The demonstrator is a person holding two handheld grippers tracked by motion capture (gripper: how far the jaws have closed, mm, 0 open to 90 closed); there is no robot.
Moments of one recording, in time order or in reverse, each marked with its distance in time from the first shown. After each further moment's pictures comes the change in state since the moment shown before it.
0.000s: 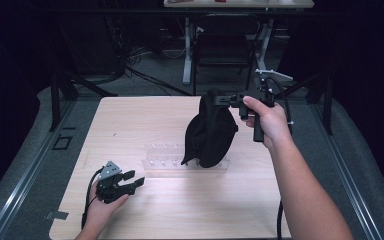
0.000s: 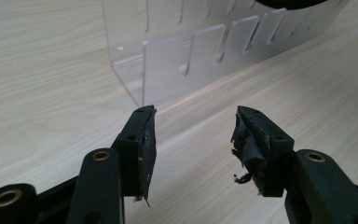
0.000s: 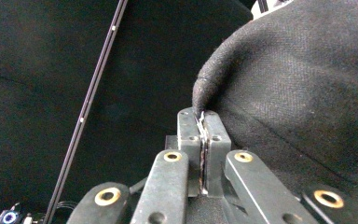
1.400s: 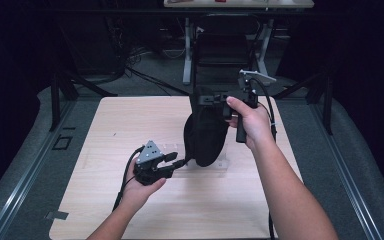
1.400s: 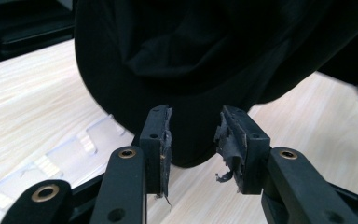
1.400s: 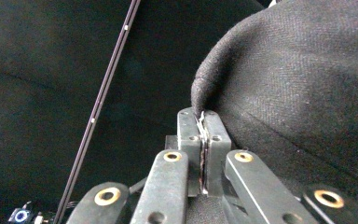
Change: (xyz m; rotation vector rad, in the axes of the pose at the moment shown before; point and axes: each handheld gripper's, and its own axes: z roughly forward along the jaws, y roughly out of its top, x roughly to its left) left arm -0.084 0.093 0.033 -0.122 -0.171 0.190; right arm 0.009 -0.006 0.035 -0.005 0.055 0.002
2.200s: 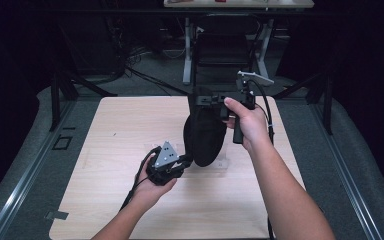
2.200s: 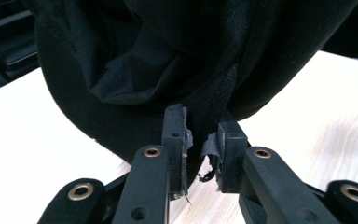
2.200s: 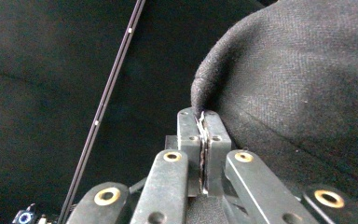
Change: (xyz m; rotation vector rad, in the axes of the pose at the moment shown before) left arm -0.024 0.012 0.021 0.050 0.031 0.152; right arm -0.002 -0.003 0.005 -0.011 0.019 0.005
